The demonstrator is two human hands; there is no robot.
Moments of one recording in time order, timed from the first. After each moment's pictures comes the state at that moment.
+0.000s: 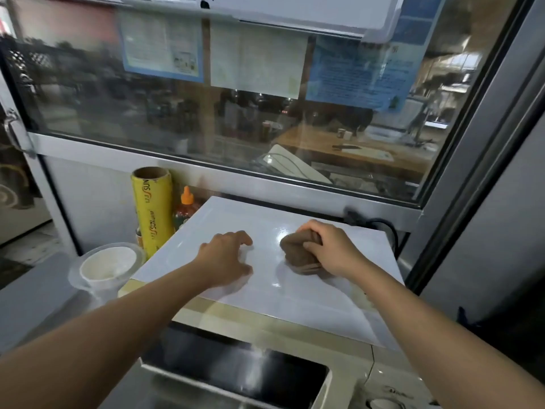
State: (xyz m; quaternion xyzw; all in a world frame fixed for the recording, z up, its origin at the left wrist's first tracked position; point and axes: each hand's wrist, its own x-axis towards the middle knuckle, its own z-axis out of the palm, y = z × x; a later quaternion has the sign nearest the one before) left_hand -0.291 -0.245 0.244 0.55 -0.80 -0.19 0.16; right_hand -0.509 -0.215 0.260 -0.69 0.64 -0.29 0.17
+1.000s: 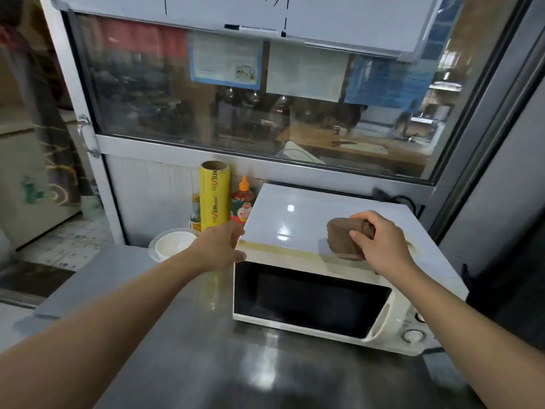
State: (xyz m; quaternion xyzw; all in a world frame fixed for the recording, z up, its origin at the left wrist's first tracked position) left_hand -0.096 -0.182 0.261 0.51 -0.81 -0.22 0.16; right_hand -0.372 -0.097 0.271 -0.56 0.72 -0.40 0.03
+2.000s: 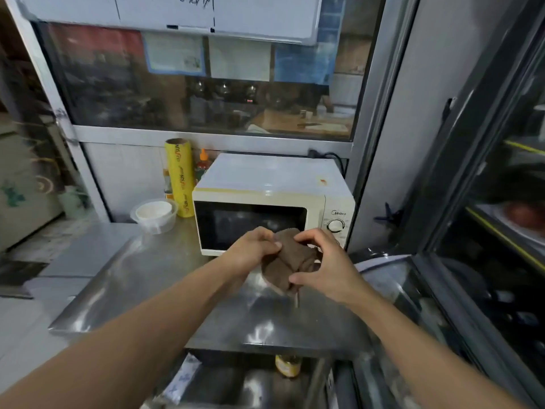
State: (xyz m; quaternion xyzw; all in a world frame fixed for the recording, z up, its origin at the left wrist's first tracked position) left_hand -0.185 0.091 0.250 0.38 -0.64 -0.61 0.28; right_hand -0.337 0.169 0.230 -0.61 0.64 -0.43 0.20
